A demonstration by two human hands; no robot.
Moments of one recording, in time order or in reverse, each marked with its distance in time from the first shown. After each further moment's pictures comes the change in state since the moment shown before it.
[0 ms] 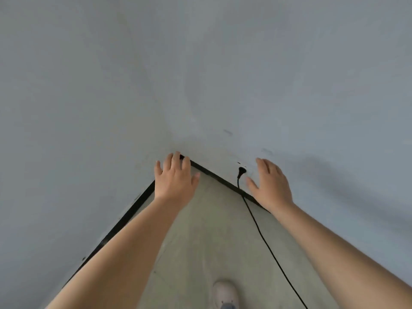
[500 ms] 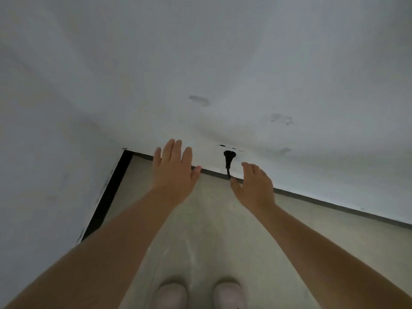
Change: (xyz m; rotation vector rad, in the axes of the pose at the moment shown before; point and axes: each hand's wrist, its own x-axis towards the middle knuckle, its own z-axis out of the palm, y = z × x) left_hand 0.212 0.022 0.188 0.129 -0.083 0.432; right_hand 0.134 0.043 0.208 0.126 -0.107 0.409
